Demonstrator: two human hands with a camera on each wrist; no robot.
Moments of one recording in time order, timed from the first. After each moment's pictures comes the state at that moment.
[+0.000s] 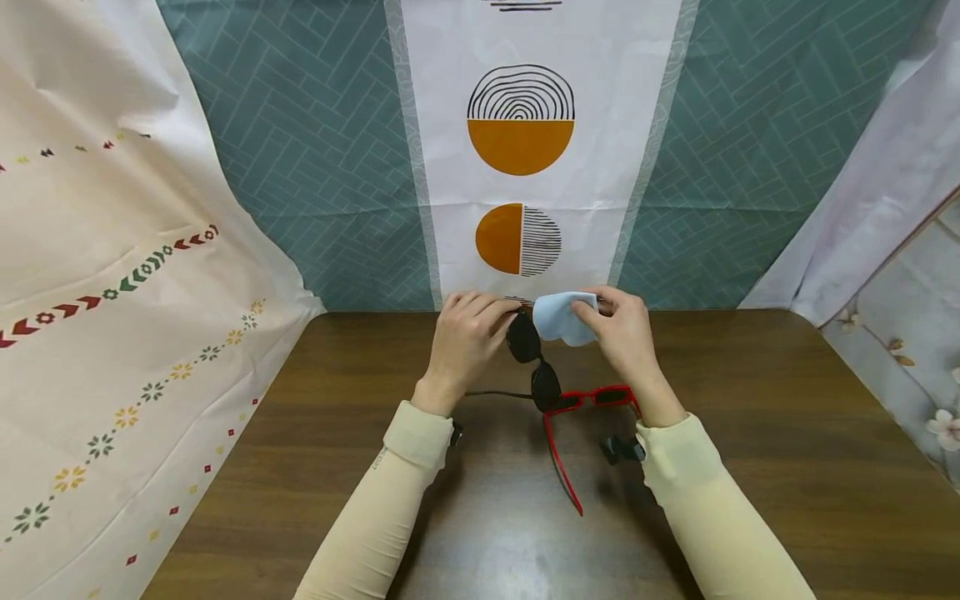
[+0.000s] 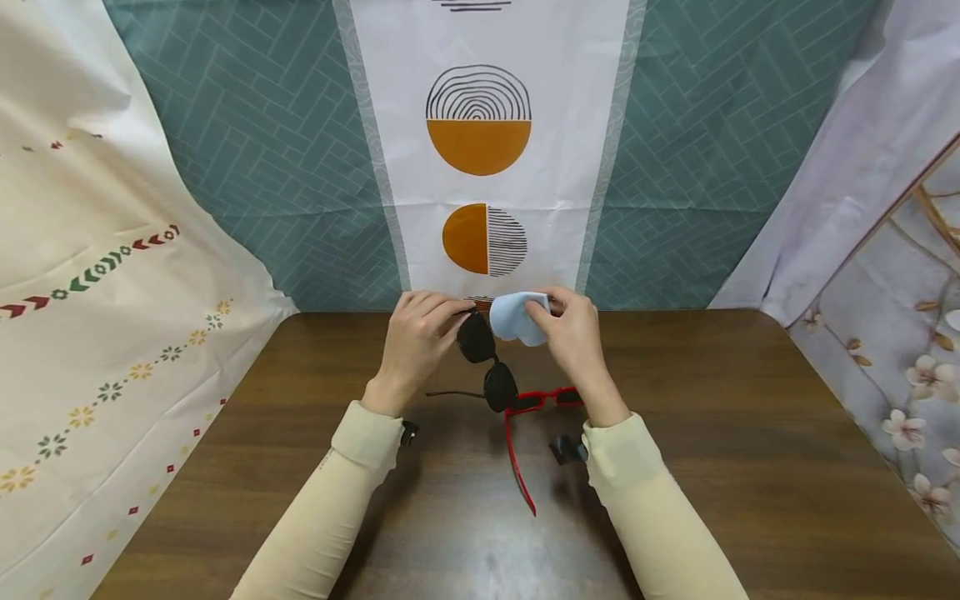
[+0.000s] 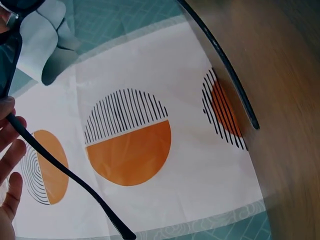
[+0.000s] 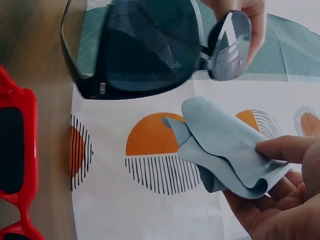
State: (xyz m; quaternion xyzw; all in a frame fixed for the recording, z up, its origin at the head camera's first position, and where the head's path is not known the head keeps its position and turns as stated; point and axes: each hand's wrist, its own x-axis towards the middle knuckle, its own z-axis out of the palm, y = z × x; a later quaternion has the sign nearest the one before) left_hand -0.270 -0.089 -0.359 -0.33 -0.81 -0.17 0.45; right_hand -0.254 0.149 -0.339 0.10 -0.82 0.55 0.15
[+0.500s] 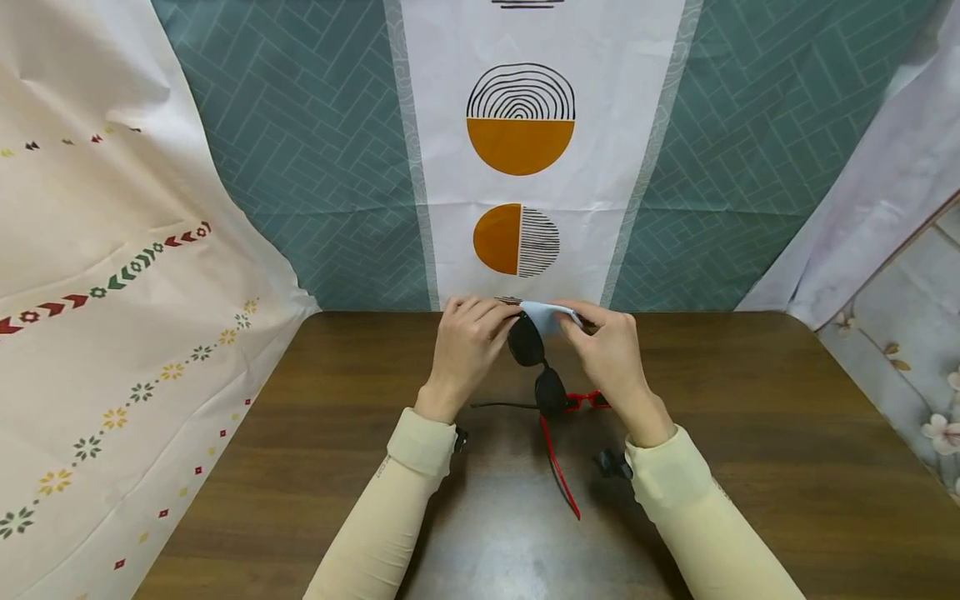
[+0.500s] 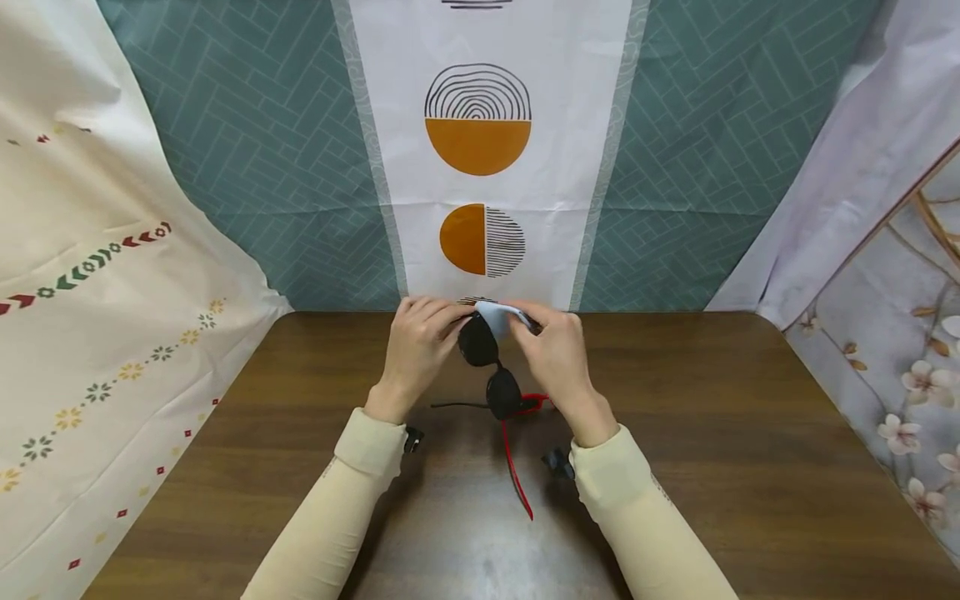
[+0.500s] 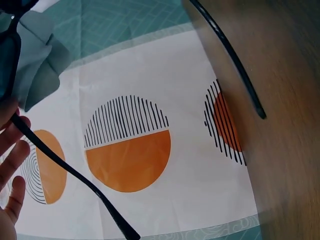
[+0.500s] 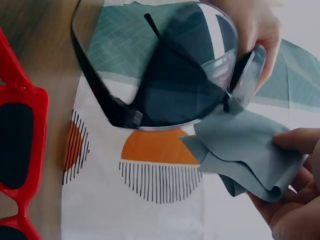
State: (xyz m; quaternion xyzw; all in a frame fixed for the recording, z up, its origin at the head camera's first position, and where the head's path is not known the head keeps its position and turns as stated) left_hand -0.269 -0.083 -0.366 -0.32 -0.81 -0.21 0.44; right_hand -0.238 0.129 -0.343 0.21 -0.80 0.50 0.27
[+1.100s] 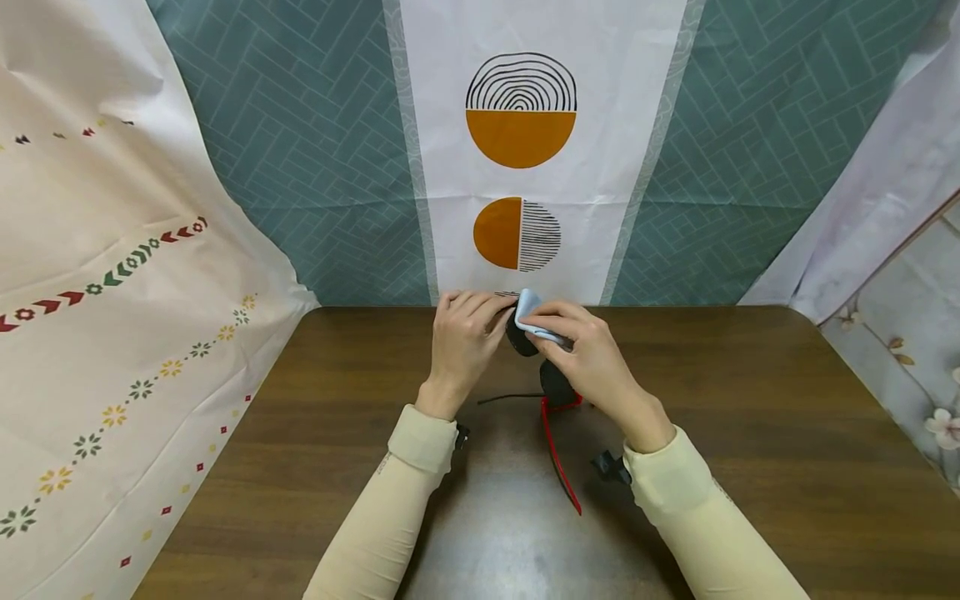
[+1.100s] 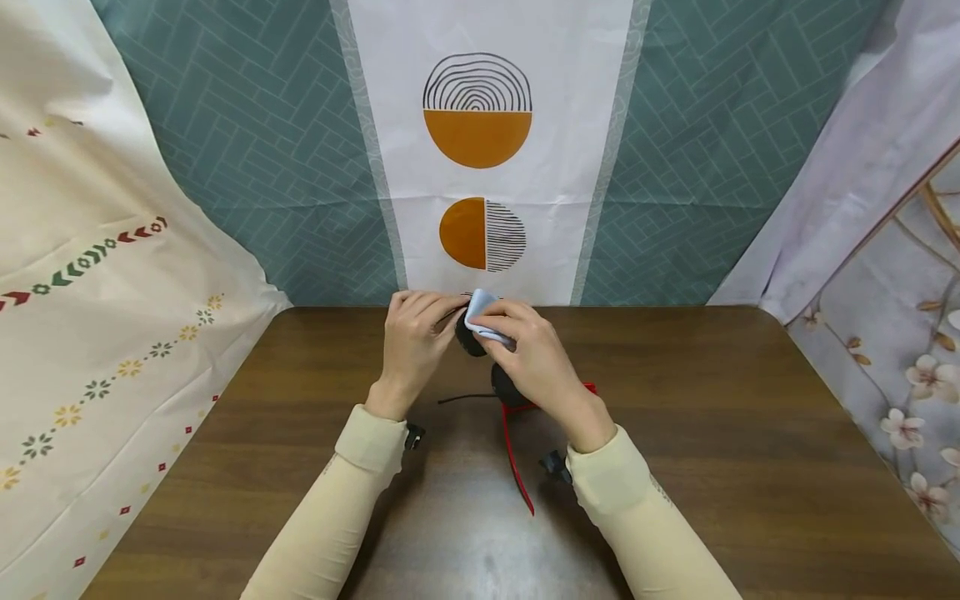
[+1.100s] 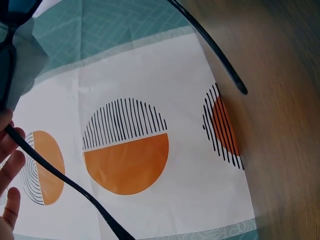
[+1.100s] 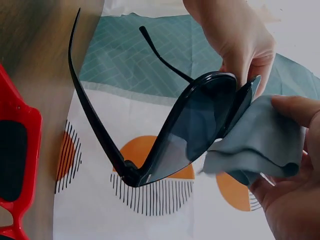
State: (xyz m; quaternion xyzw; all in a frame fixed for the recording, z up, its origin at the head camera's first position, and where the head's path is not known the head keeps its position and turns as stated) left_hand -0.269 -0.082 -0.365 -0.29 -0.80 -0.22 0.47; right_hand -0.227 0.118 -0.342 0.34 -0.79 0.46 0.21
